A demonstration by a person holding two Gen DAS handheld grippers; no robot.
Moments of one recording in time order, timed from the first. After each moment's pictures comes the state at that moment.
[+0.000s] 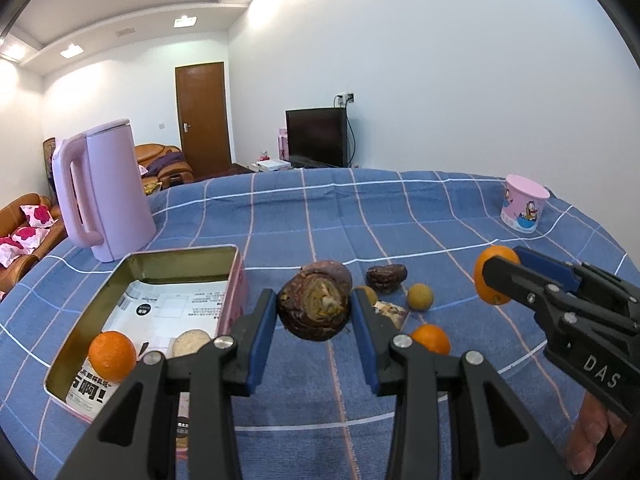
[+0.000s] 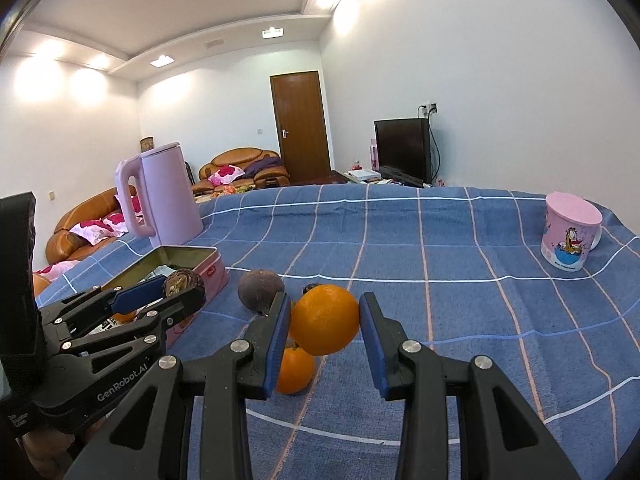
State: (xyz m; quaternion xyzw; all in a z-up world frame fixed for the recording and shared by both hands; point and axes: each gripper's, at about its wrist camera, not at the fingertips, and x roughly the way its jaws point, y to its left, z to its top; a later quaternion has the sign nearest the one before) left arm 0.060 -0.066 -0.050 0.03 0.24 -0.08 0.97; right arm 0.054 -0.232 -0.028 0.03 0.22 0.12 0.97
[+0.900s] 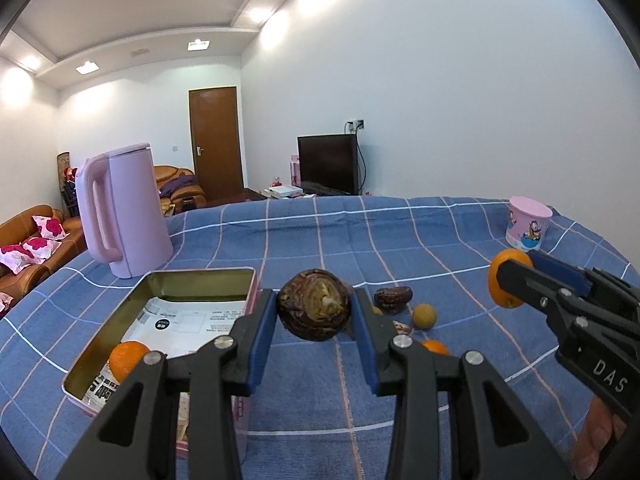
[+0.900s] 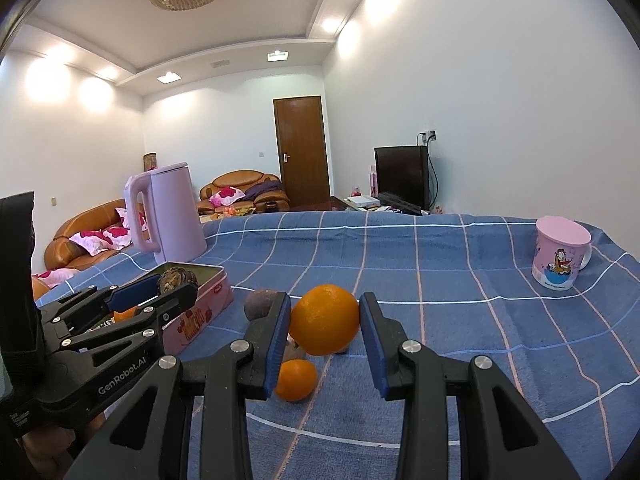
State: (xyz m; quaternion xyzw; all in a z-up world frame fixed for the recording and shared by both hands) left arm 0.043 -0.062 -0.041 0.03 0.19 -0.06 0.98; right arm 0.033 -0.232 -0.020 0.03 0.17 0.12 0.98
